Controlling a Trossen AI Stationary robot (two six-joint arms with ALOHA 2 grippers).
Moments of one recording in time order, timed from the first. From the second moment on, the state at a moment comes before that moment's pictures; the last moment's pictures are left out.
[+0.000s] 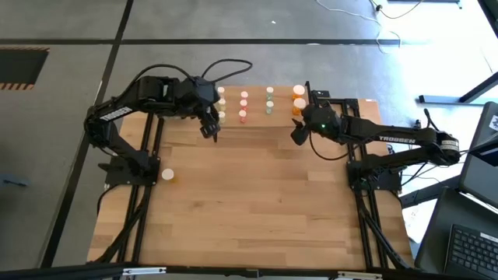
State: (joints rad) left arm 0.14 1.52 2.01 -1.33 -0.44 -0.18; right arm -0.28 1.11 0.79 -0.31 0.49 0.15
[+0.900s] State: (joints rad) left arm 0.08 1.52 1.82 -1.57 -0.13 -0.87; right arm -0.21 0.95 0.98 -0.37 0.08 -0.12
